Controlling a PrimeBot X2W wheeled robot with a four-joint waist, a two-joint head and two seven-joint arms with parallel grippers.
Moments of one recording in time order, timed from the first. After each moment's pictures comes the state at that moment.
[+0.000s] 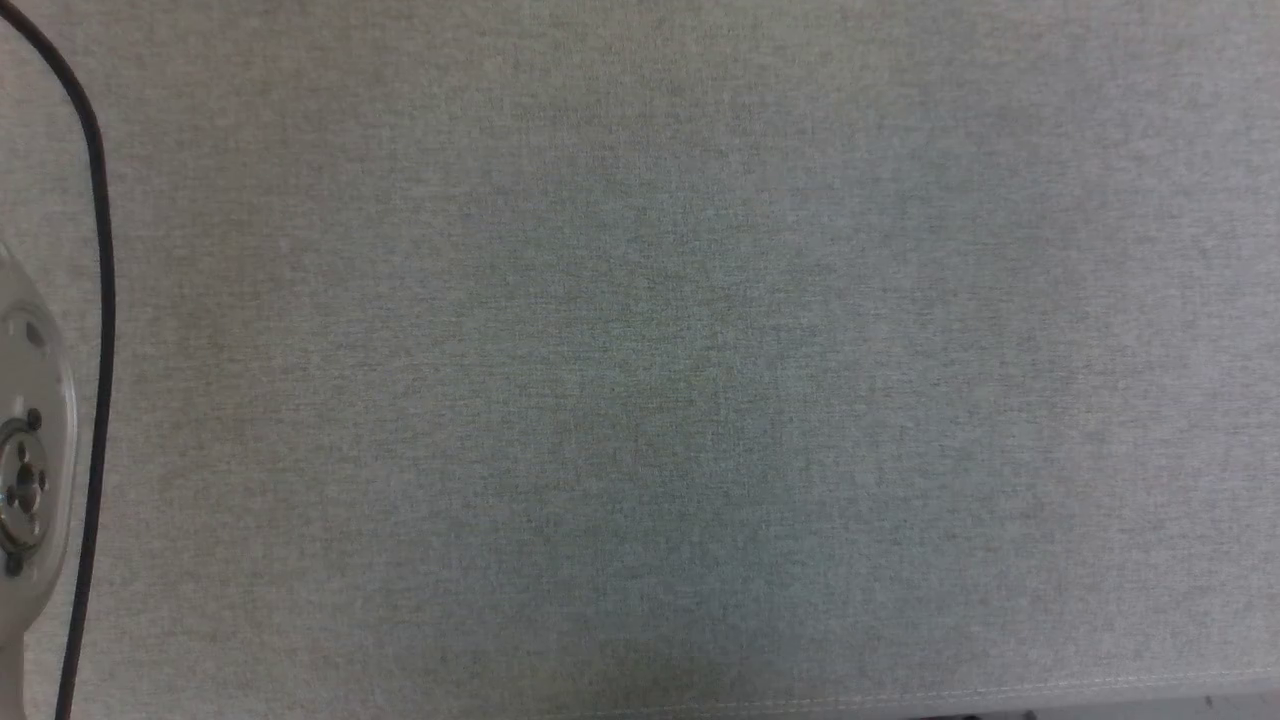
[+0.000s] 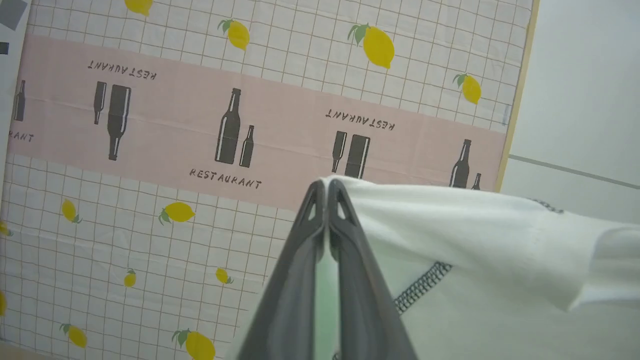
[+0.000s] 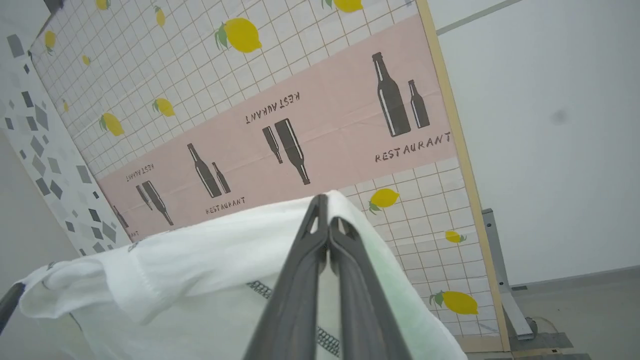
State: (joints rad) left arm -1.67 0.27 -0.08 0.63 -0.39 0.05 -0.14; right arm -1.73 -0.04 -0.30 0.67 0.36 0.13 0.22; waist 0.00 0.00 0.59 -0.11
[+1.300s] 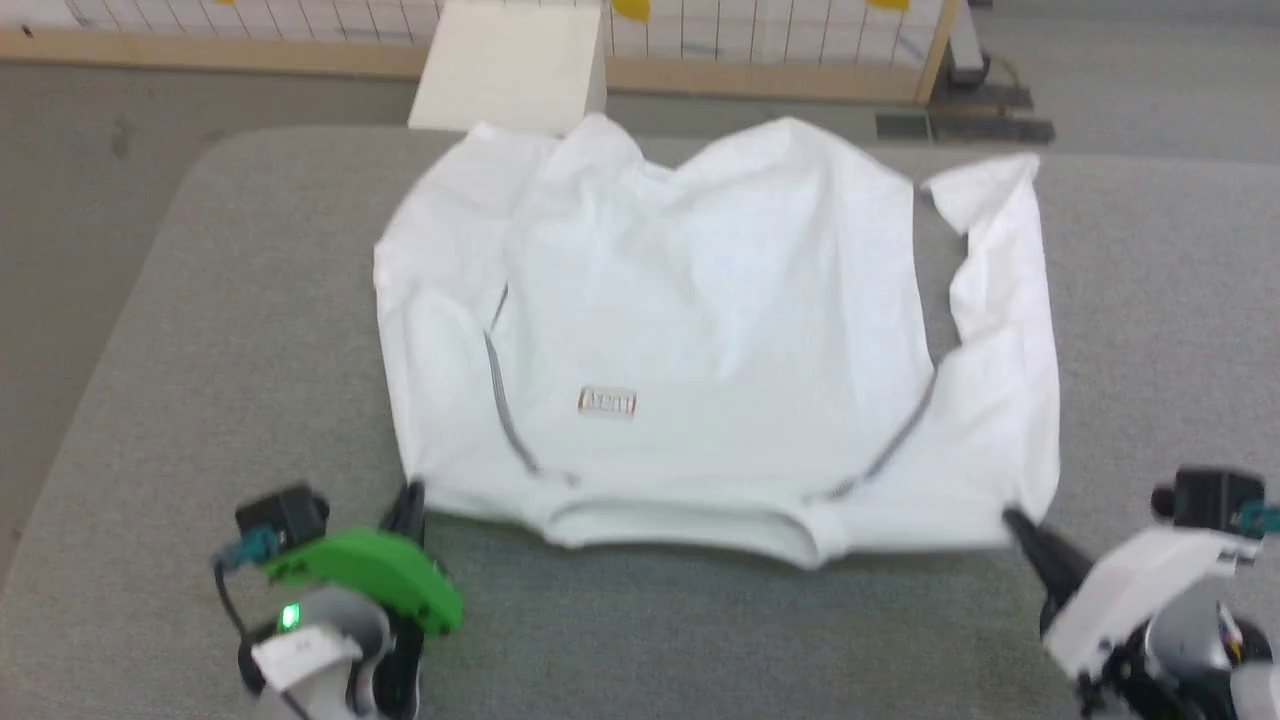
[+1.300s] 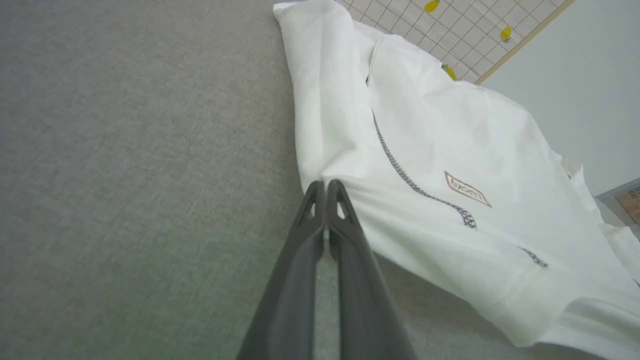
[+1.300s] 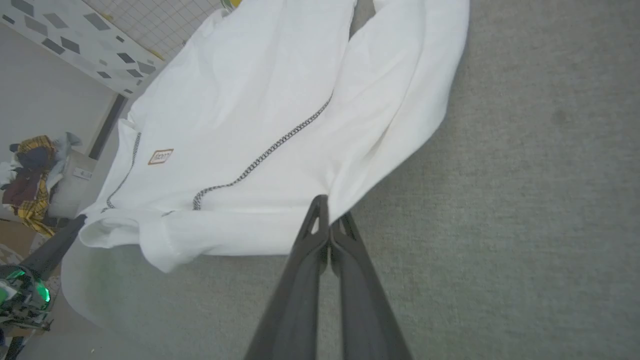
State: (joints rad) left arm -0.31 0.09 -0.08 0.62 -0.61 -0.04 -0.08; right arm -0.06 -0.13 -0.12 0.12 0.62 0.13 0.46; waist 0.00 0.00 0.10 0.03
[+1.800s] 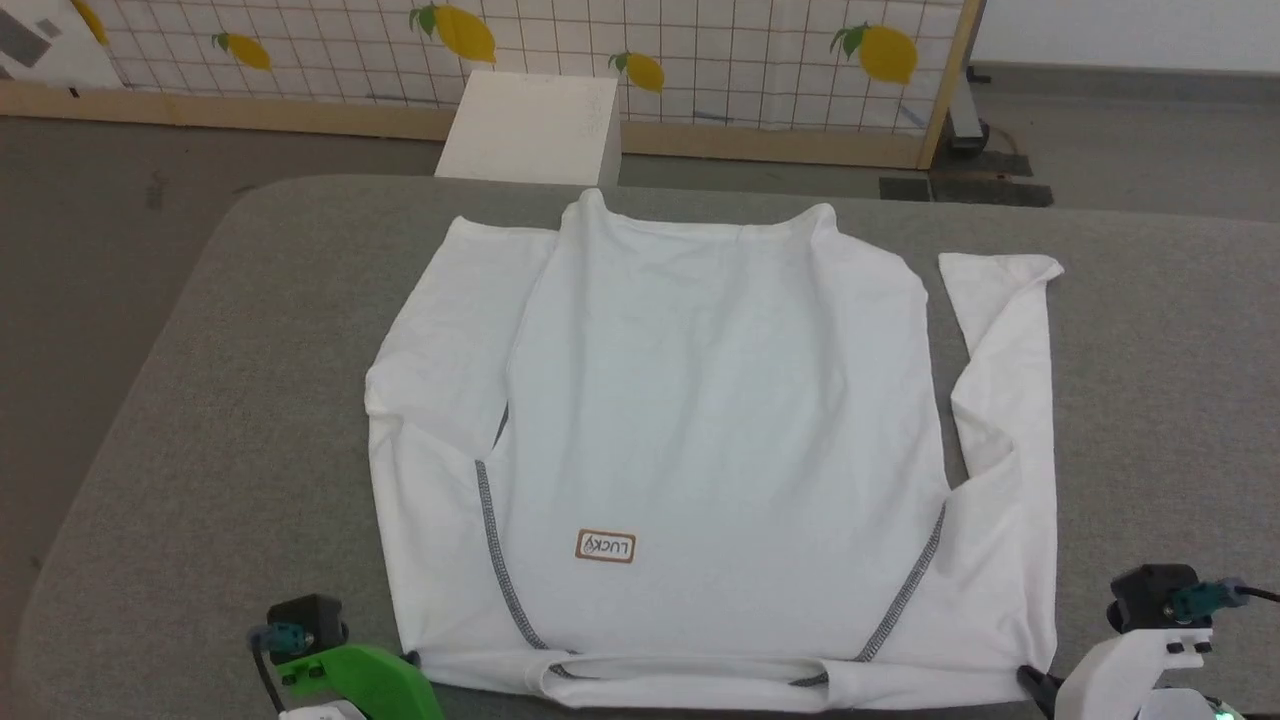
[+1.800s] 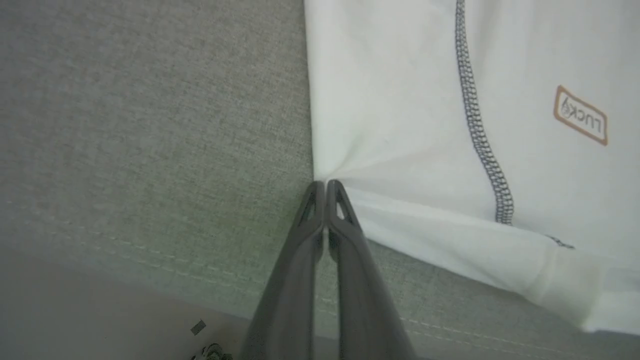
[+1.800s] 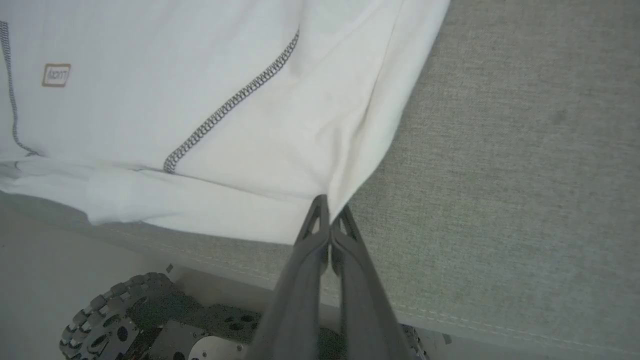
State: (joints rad) left arm -0.03 0.18 -0.17 0.38 -0.54 0.15 0.26; right arm 0.17 -0.12 -0.12 -0.07 0.33 0.13 0.78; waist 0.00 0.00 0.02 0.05
